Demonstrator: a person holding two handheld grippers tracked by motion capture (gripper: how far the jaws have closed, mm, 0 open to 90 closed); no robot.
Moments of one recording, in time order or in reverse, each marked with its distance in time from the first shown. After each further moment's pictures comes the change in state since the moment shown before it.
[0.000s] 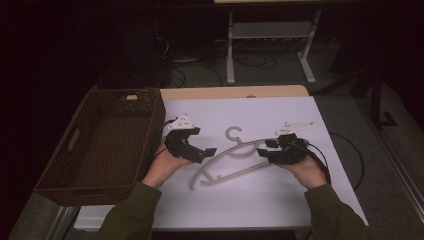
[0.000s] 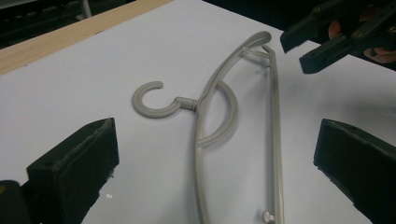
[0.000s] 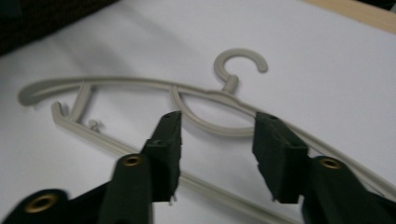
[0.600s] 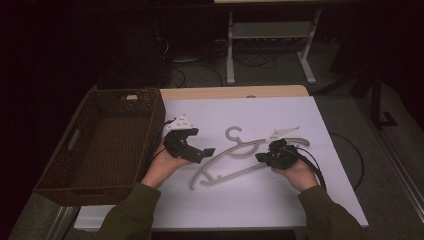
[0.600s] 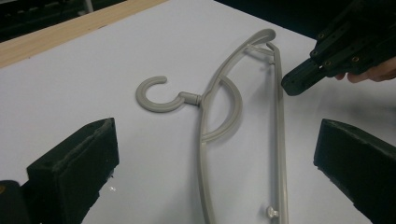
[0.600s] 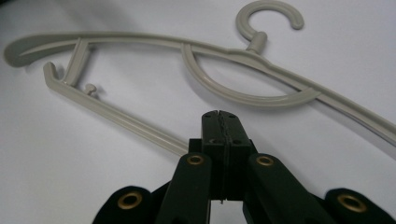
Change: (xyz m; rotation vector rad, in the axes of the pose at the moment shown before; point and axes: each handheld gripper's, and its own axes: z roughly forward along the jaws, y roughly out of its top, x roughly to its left) left arm 0.003 -0.004 -0.001 0.000 0.004 -0.020; right arm 0.003 -0.013 0.028 0.123 0.051 -0.015
